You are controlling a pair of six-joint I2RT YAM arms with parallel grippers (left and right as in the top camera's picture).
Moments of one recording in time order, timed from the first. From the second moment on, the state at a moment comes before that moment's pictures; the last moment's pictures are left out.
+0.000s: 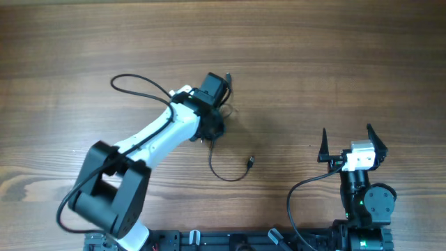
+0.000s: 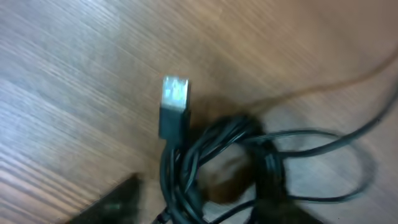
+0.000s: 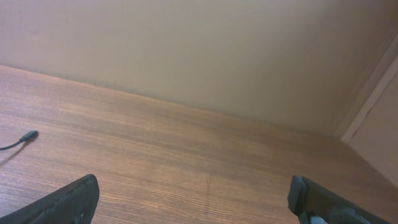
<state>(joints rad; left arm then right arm) -0.54 1.78 1.12 -0.70 -0.17 -1.15 -0.03 0.01 0.01 0.00 -0.04 -0.23</state>
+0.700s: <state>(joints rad) -0.41 1.32 1.14 -0.67 -0.13 -0.35 -0.03 0.01 0.01 0.00 -0.05 -0.23</state>
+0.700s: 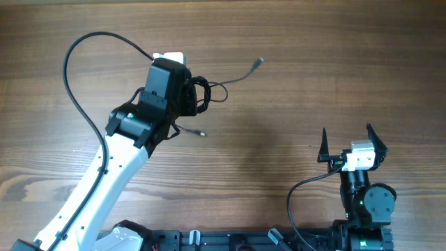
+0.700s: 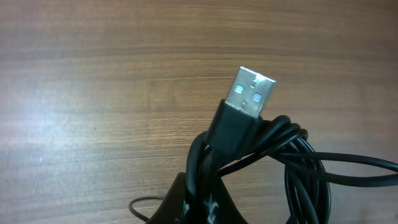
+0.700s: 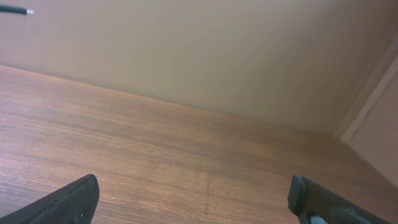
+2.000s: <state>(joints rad) -0.37 1.31 1.14 -0.67 0.20 0.22 0.17 1.13 0.39 0.75 -0.81 0.85</state>
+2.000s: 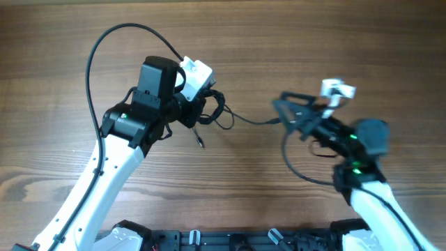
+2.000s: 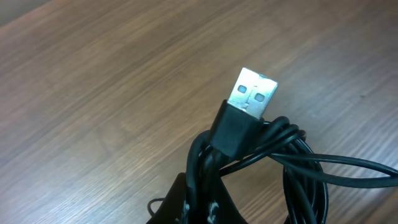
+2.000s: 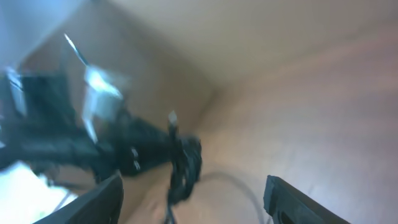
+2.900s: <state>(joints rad) -0.37 1.42 1.14 -0.60 0.24 0.09 0.52 1.33 0.38 0.91 -0.51 1.02</state>
